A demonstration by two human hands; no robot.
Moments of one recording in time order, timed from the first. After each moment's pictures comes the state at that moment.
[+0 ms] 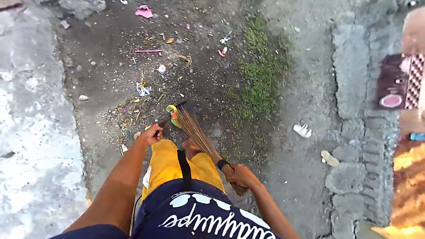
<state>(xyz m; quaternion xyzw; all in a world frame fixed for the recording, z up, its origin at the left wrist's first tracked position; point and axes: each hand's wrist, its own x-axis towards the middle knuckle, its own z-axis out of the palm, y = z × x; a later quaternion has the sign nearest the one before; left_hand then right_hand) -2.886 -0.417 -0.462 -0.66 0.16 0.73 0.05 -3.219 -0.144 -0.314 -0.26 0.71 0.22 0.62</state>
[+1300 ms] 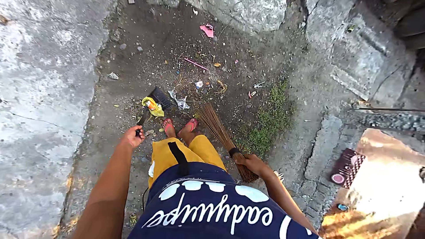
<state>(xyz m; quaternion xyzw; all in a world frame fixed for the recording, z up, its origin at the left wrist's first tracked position) -2.590 -0.552 -0.453 -0.69 -0.13 0.67 -0.24 -3.093 -0.482 -0.263 -0.26 0.75 0.24 0.56</state>
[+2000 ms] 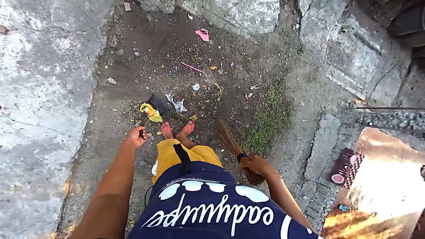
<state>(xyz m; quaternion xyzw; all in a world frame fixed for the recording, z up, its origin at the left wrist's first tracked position) -2.622 -0.563 -0.461 -0.71 -0.12 0.66 -0.23 -3.122 -0.492 -0.250 -0.27 0.75 0.40 0.46</state>
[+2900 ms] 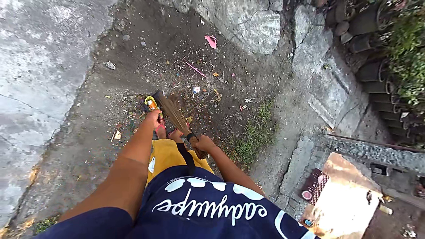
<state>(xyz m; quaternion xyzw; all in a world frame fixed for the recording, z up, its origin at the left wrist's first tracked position) -2.684 -0.609 -0.495 -0.70 -0.10 0.67 -0.22 -2.947 -0.556 -0.386 -0.49 0.61 0.36 0.51</state>
